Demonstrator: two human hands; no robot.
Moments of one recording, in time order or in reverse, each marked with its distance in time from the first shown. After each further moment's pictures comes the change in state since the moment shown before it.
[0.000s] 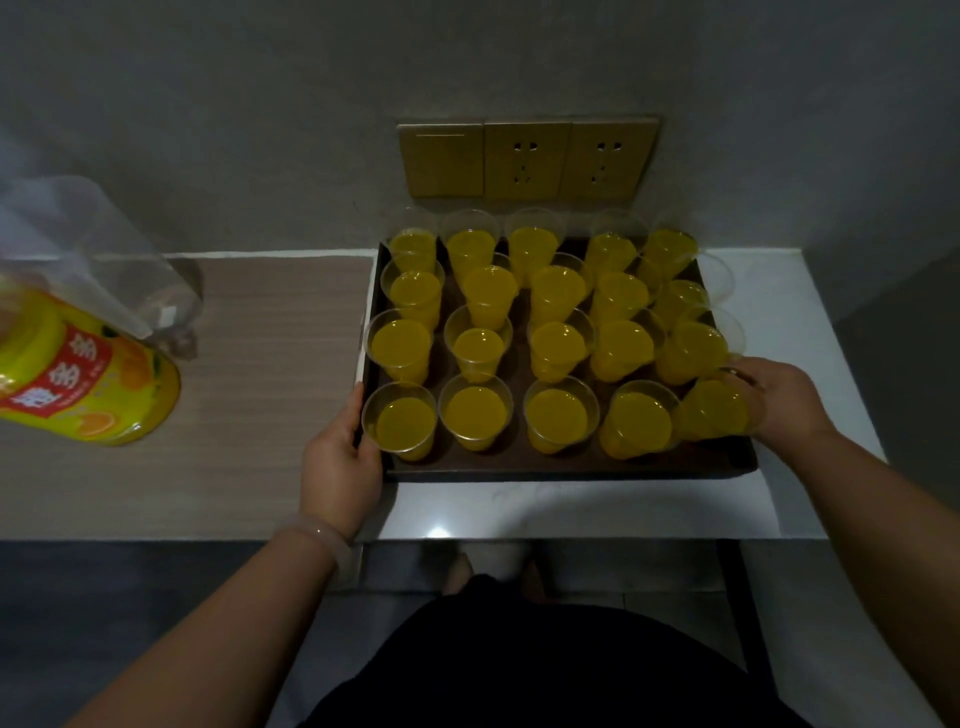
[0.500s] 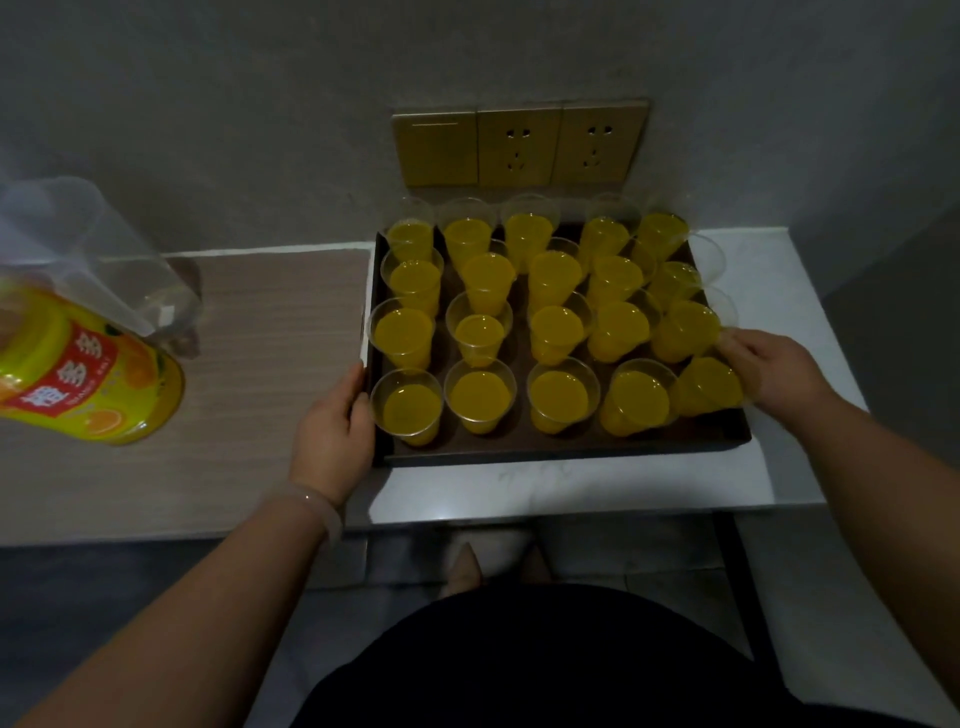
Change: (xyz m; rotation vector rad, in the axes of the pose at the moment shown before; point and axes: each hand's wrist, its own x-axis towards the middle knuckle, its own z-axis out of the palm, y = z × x) left_hand 0.015 0.009 -0.020 0.045 -0.095 -0.041; right_hand -0.007 -0.011 -0.007 0.135 0.024 0.151
